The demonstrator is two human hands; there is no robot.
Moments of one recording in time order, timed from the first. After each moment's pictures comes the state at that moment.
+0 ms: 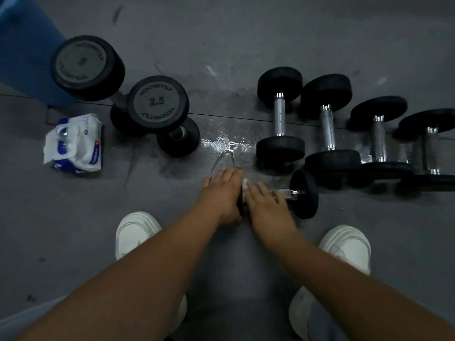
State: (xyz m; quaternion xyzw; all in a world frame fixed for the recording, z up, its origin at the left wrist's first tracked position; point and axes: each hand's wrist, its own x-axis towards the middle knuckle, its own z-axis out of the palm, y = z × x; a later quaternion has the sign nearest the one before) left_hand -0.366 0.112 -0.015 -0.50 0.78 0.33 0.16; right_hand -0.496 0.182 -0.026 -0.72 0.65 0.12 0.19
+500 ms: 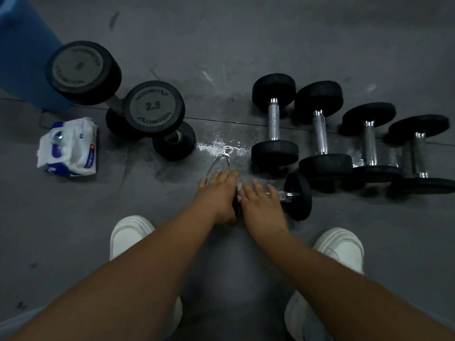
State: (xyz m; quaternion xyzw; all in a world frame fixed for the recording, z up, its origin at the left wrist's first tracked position) left_hand -0.367 0.106 -0.020 -0.51 0.78 0.32 0.17; right_hand -0.491 0.173 -0.026 -0.72 0.65 0.16 0.15
